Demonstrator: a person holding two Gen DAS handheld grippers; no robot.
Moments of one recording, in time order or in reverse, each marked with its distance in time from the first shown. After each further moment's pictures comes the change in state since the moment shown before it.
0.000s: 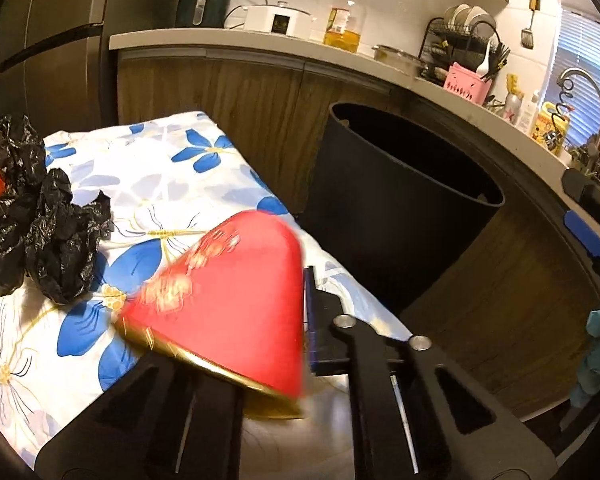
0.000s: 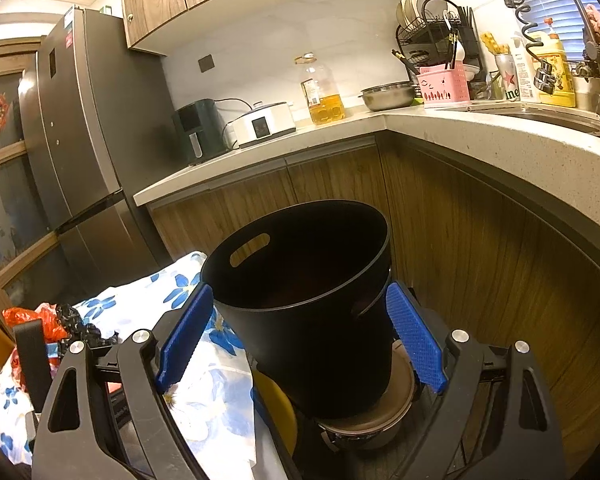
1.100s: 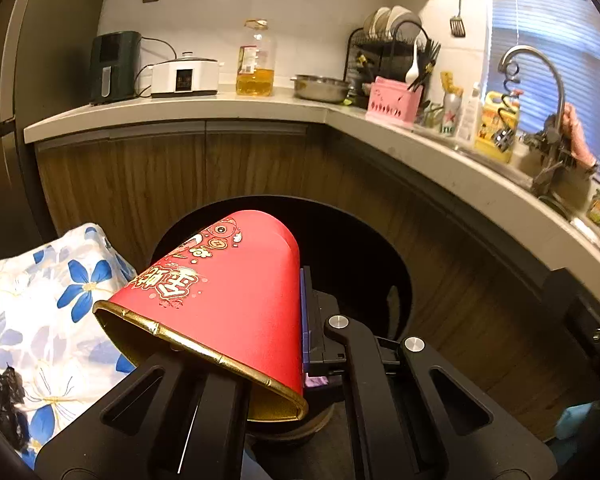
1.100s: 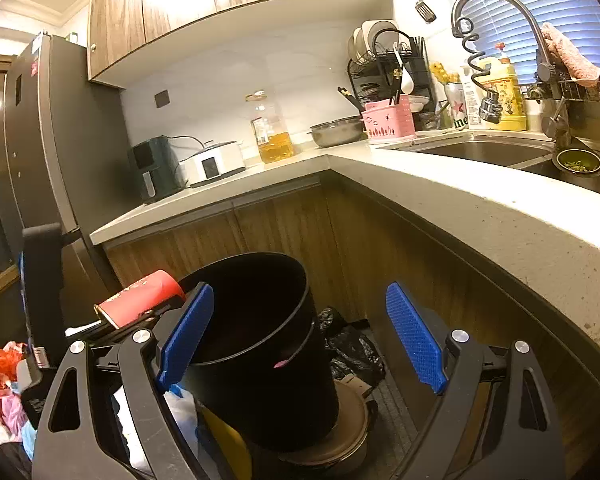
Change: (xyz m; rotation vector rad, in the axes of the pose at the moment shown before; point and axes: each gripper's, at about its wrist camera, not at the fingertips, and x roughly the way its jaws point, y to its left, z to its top) left arm 0.050 -0.135 0.094 0.208 -0.111 -0.118; right arm -0.018 -0.039 0.023 0.035 -0.125 -0.172
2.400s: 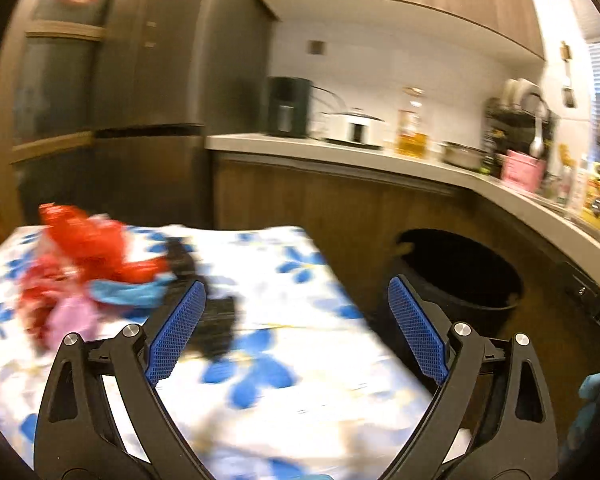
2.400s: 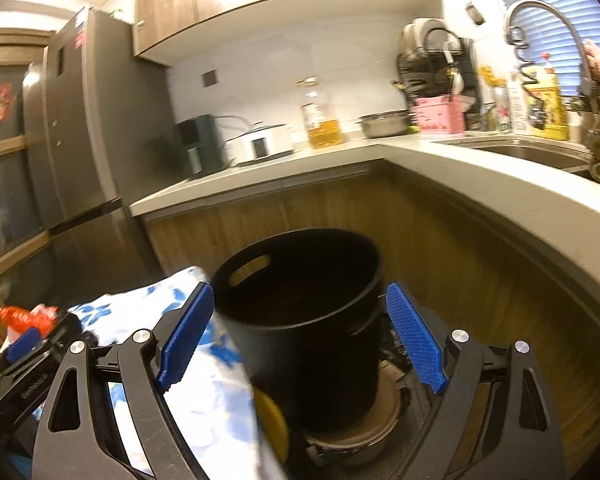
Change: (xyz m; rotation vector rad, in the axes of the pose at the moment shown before) left arm -0.188 0.089 -0.079 -0.218 -0.225 0.531; right arm -0.017 0.073 -0.027 -0.102 0.056 0.167
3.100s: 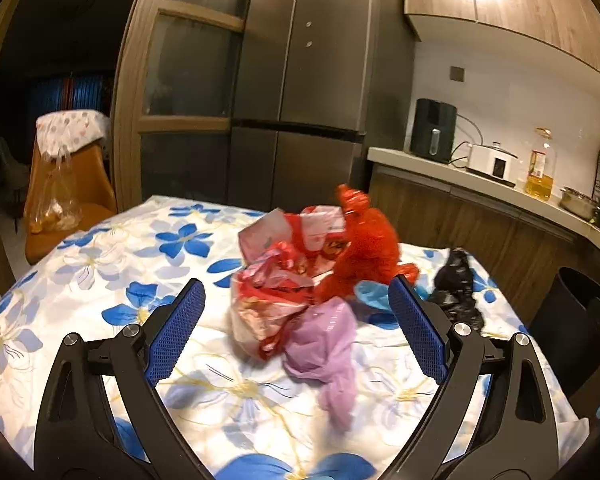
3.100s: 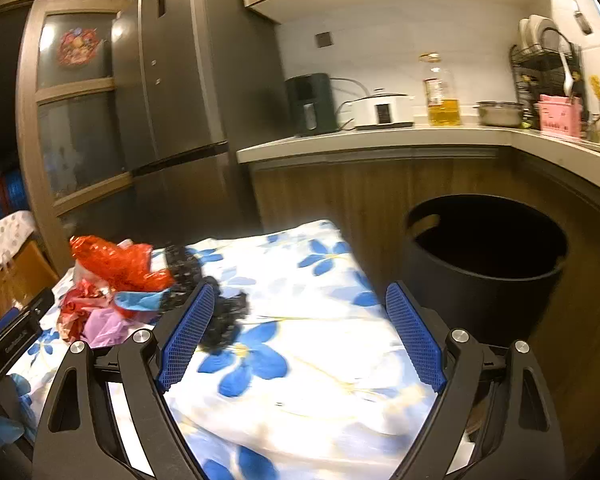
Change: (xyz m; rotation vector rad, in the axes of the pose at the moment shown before) left arm -0.039 0.190 -0.014 -0.176 -0.032 0.377; right arm 0.030 0.144 -0.045 -0.149 0.098 0.287
